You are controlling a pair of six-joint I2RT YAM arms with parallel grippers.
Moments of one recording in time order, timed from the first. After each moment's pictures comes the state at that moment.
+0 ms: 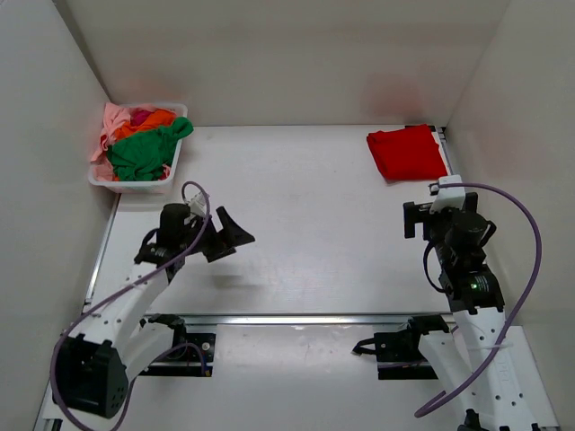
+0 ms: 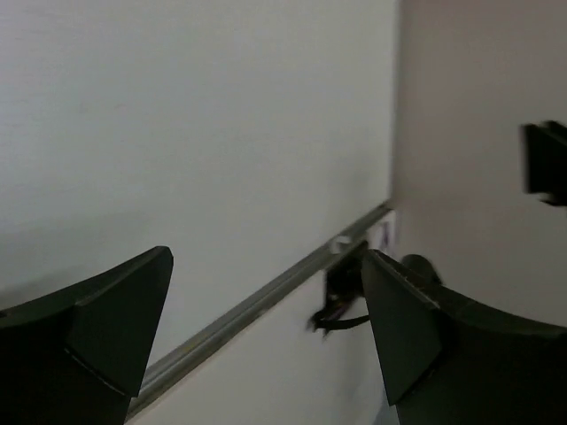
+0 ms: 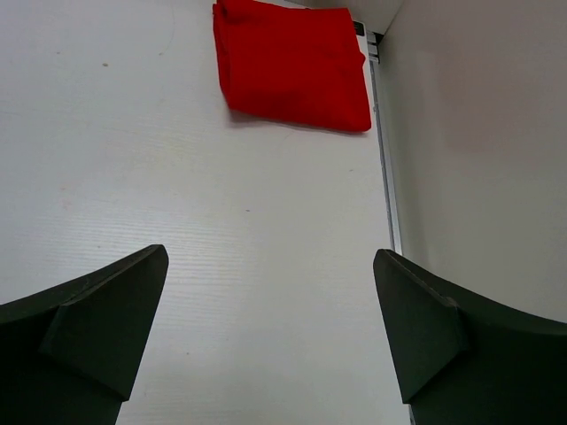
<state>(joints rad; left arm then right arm) -0.23 0.95 0.57 -0.28 0.54 -0.75 0.08 0.58 0.75 -0.43 0.14 -0.24</state>
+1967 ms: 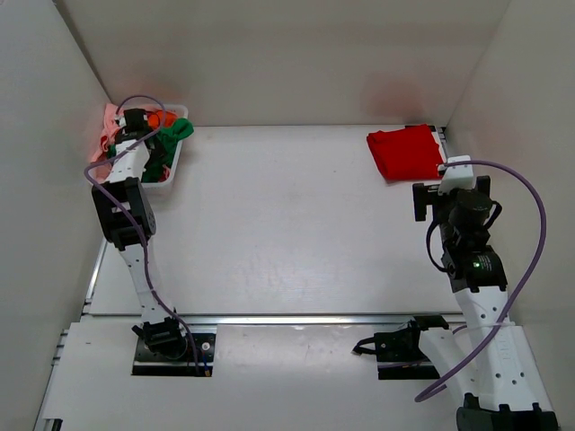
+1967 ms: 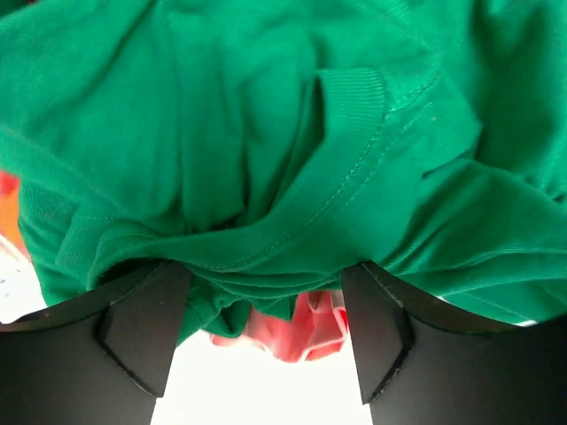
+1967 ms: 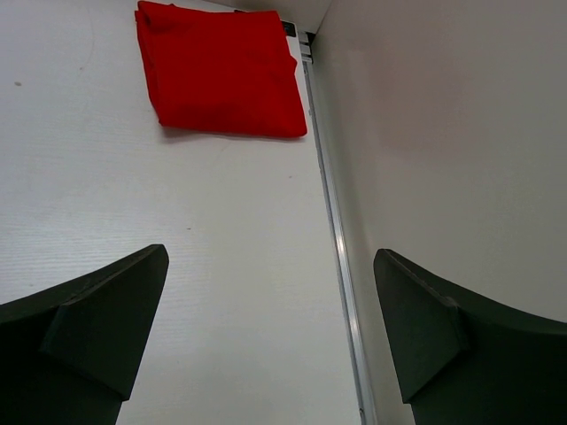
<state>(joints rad) 0.21 2.26 1.97 -0.57 -0.28 -0.35 0.04 0.71 0.86 -0.39 0.25 -0.29</state>
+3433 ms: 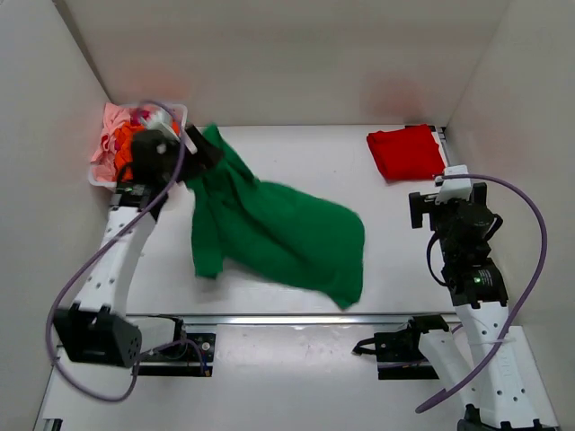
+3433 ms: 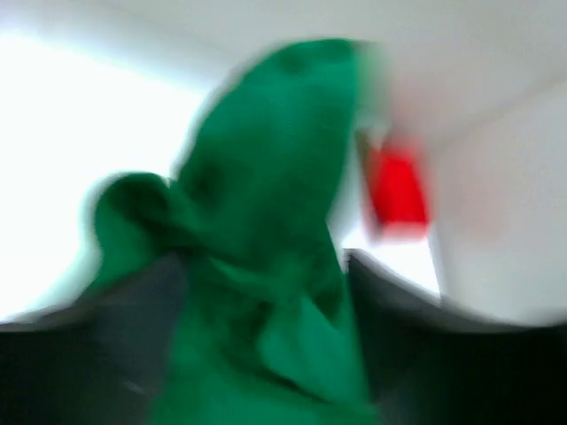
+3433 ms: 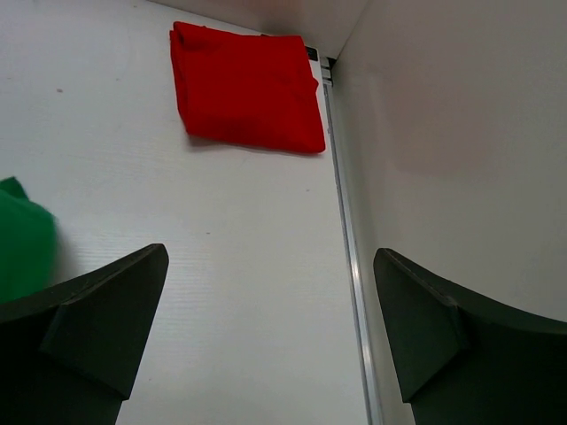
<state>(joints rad) -0.11 1.18 1.37 -0.37 0.17 -0.58 0.07 0.63 0.81 -0.39 0.20 -0.31</state>
